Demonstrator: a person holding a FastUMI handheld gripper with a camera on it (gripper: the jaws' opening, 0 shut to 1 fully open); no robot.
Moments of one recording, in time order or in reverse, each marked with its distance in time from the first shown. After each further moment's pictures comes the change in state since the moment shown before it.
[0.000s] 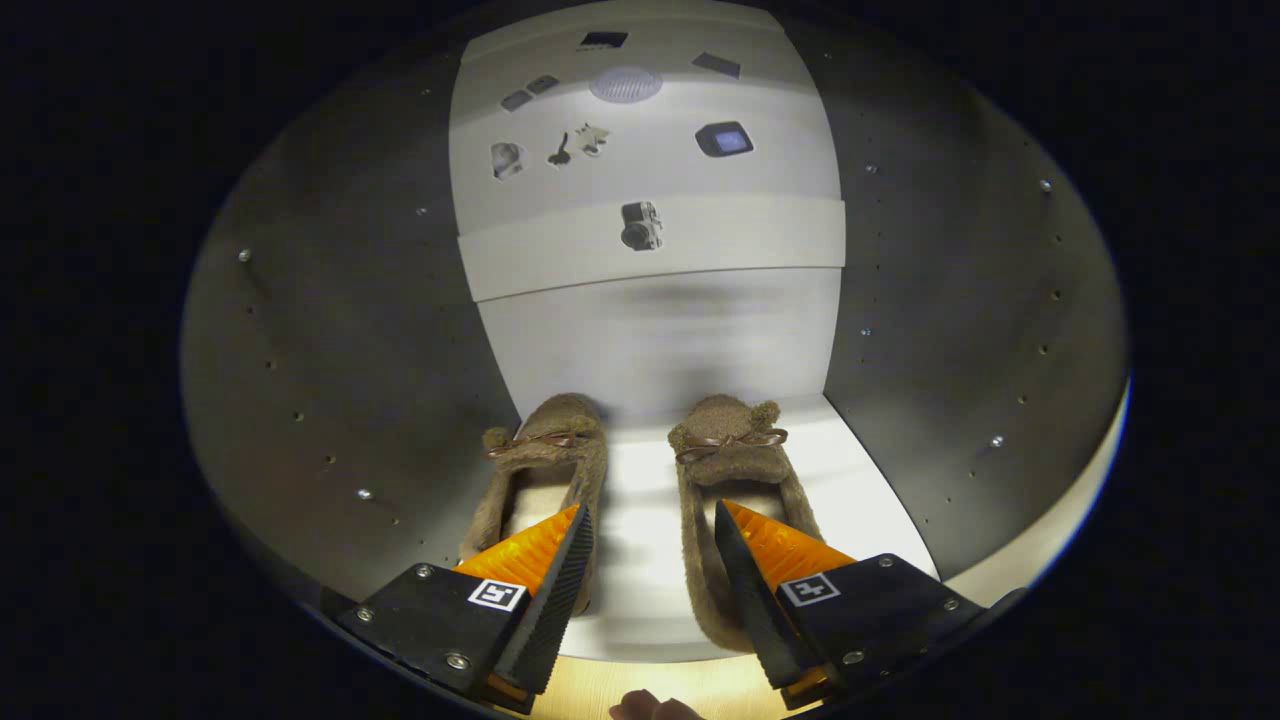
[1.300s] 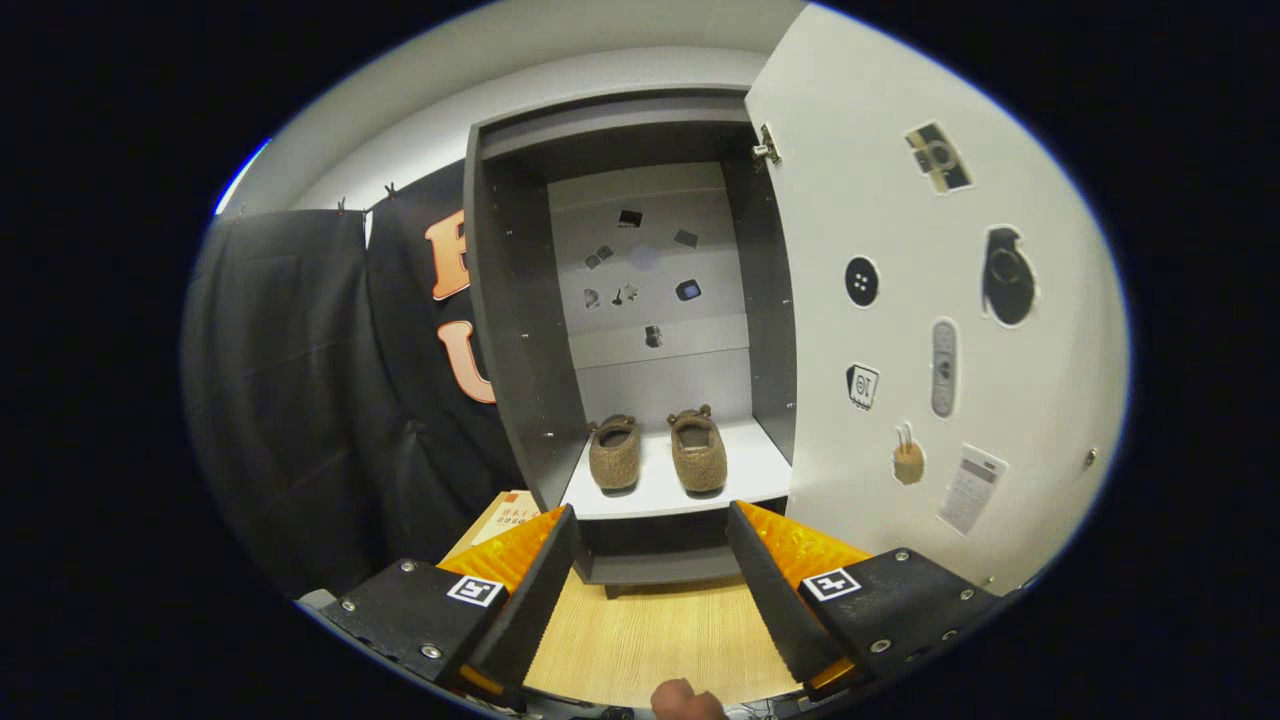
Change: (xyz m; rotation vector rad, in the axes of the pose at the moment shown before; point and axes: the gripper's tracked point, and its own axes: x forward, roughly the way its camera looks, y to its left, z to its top) arm -0.329 -0.014 -0.064 0.041 -0.239 0.046
